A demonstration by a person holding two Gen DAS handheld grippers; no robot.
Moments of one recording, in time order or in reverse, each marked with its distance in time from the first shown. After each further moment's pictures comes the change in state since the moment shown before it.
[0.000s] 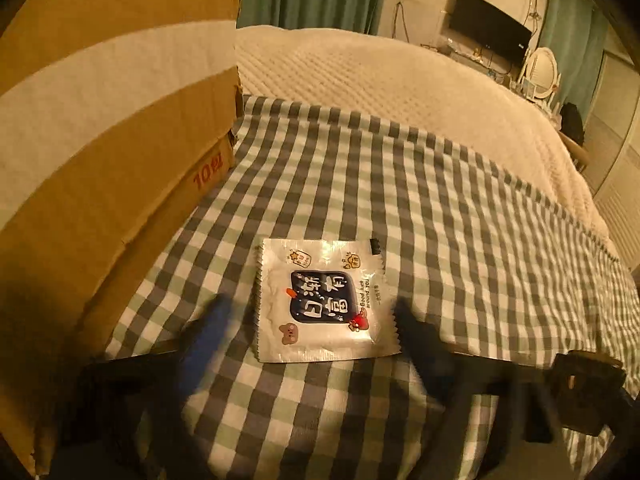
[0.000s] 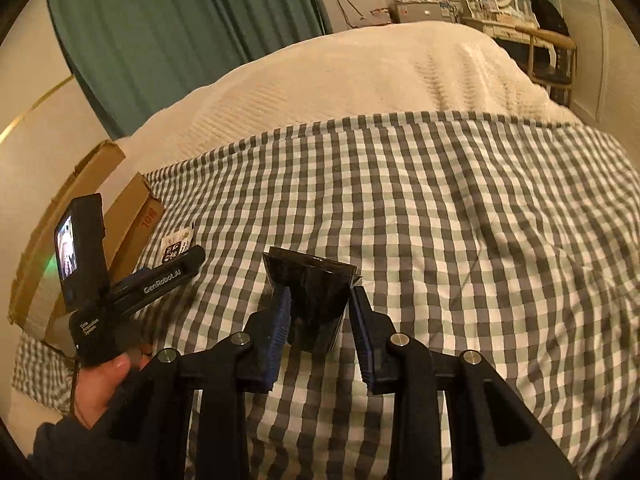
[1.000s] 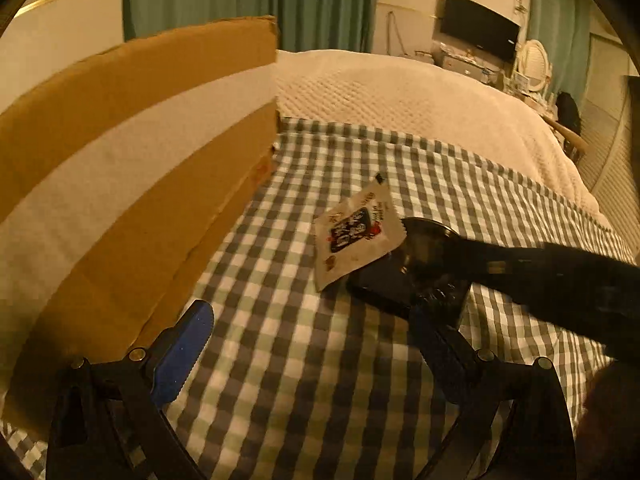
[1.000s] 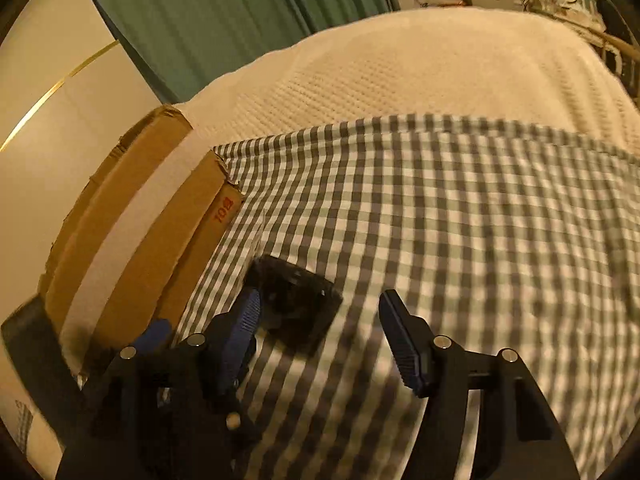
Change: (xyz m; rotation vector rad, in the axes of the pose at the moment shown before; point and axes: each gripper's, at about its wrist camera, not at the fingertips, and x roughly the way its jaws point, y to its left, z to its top) left arm -0.056 0.010 -0.034 0.061 -0.055 0.056; right arm 0.073 0.087 0.041 -0.075 0.125 0.207
